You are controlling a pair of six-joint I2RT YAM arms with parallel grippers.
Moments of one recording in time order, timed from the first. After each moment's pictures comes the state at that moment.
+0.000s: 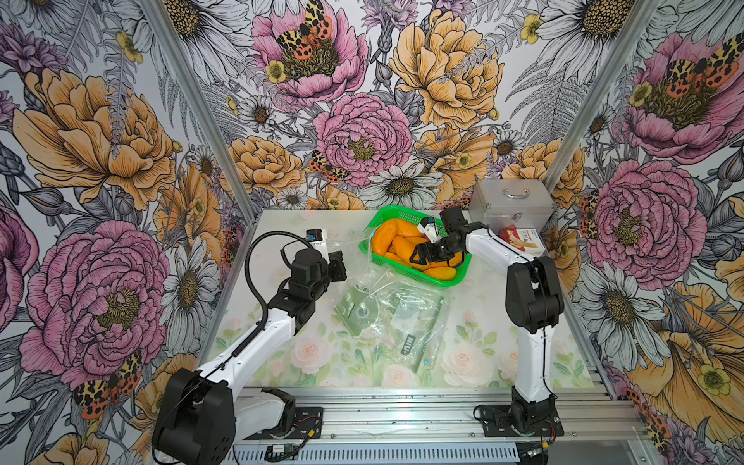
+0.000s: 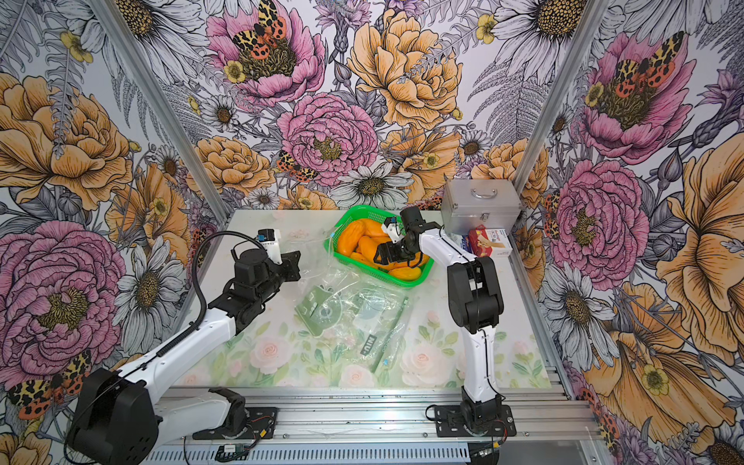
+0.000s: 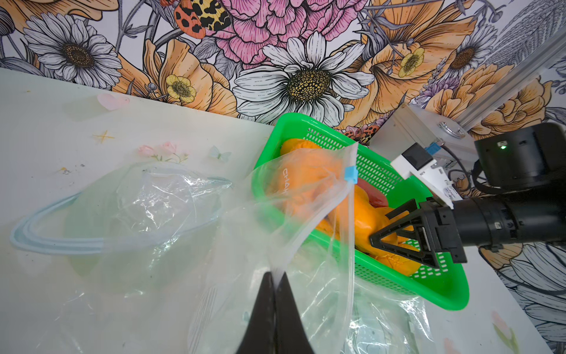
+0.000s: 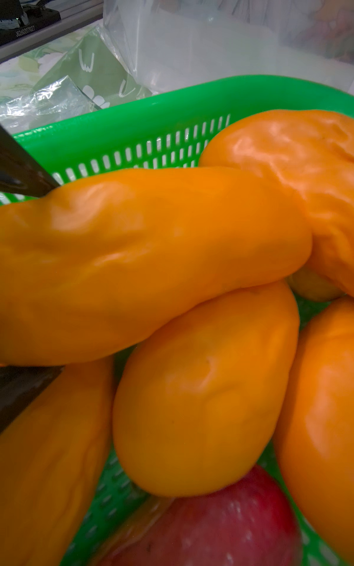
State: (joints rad) left arm -0.36 1.19 0.76 0.06 -0.03 -0.41; right arm 0.28 2.12 1.71 -0.70 -0.51 -0.01
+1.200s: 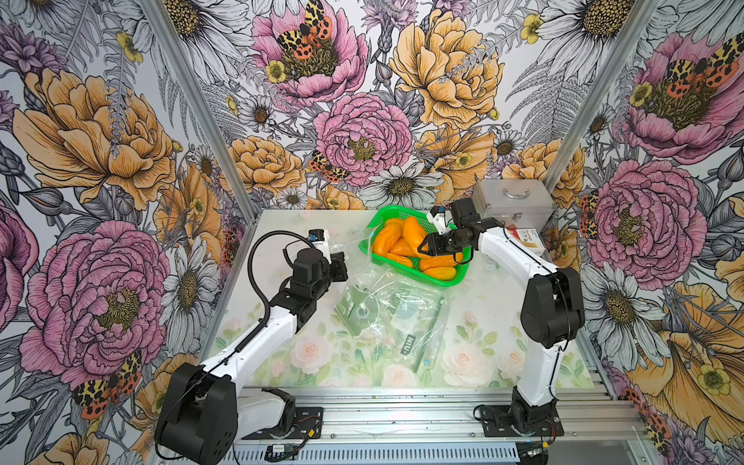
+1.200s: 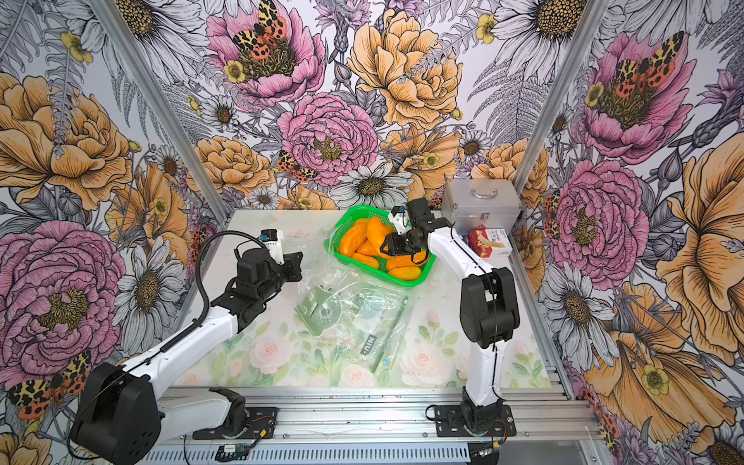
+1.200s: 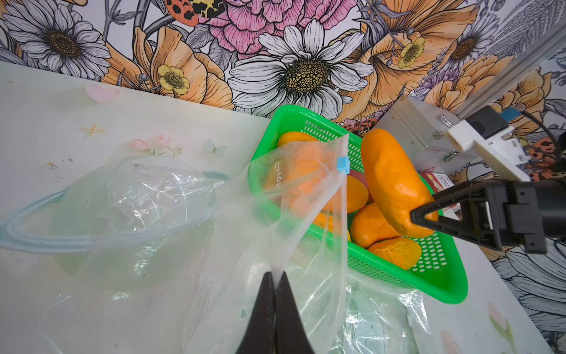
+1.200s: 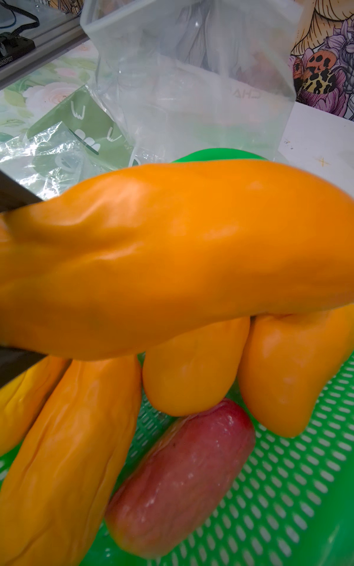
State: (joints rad) left arm -0.36 1.22 0.76 0.07 0.00 -0.41; right arm 0.27 1.91 1.63 -0.71 -0.44 0.13
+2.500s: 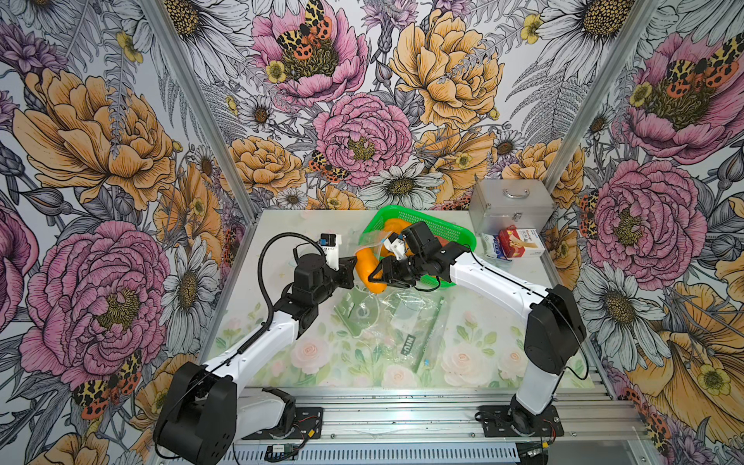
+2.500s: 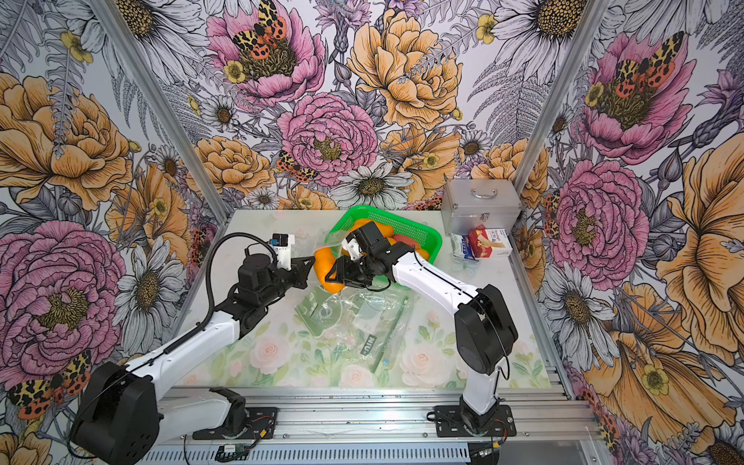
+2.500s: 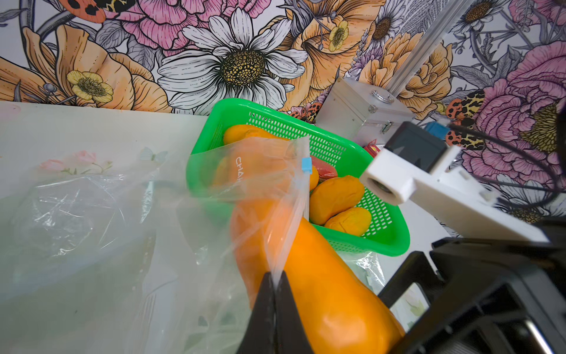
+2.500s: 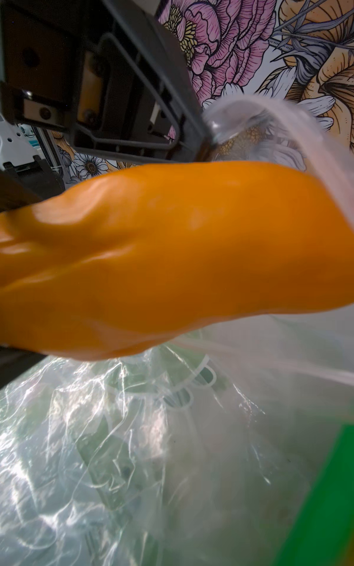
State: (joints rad) left arm -0.40 1.20 0.69 0.19 0.18 -0.33; right arm 0.66 1.82 1.53 -0.59 -0.57 0.71
